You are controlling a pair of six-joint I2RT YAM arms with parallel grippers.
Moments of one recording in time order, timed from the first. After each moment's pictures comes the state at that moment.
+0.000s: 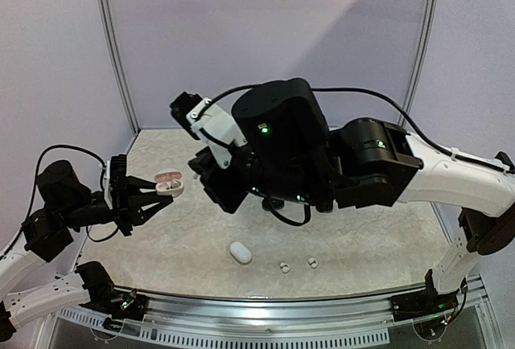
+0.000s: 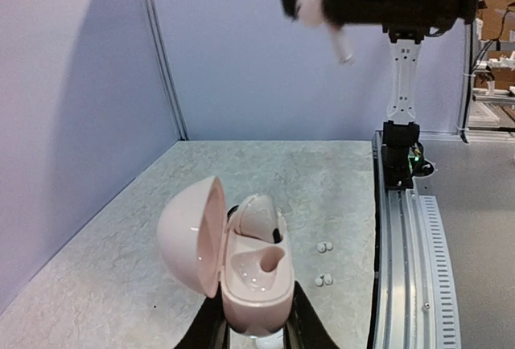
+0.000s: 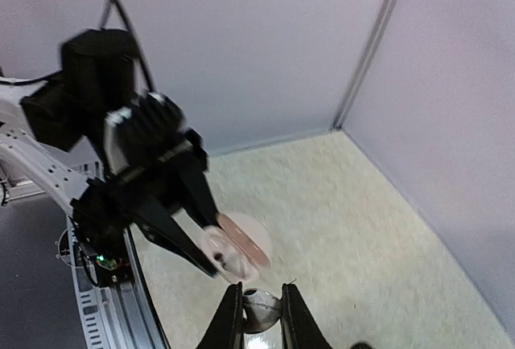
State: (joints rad) left arm -0.70 0.45 0.54 -0.15 0.50 0.16; right arm 1.47 1.77 1.97 -0.59 0.47 0.06
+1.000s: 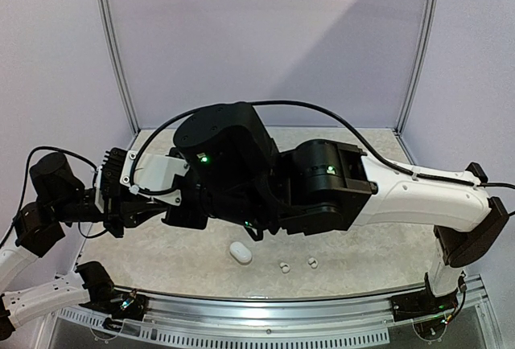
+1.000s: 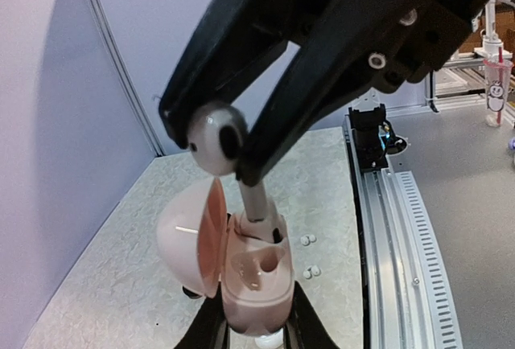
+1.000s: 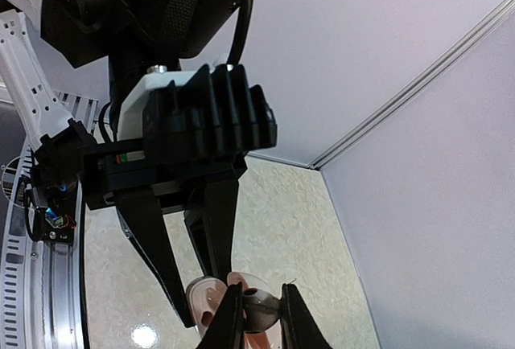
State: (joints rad) left arm -0.71 0.47 0.64 -0.27 0.64 0.33; right arm 1.54 1.97 2.17 -0.53 0.47 -0.48
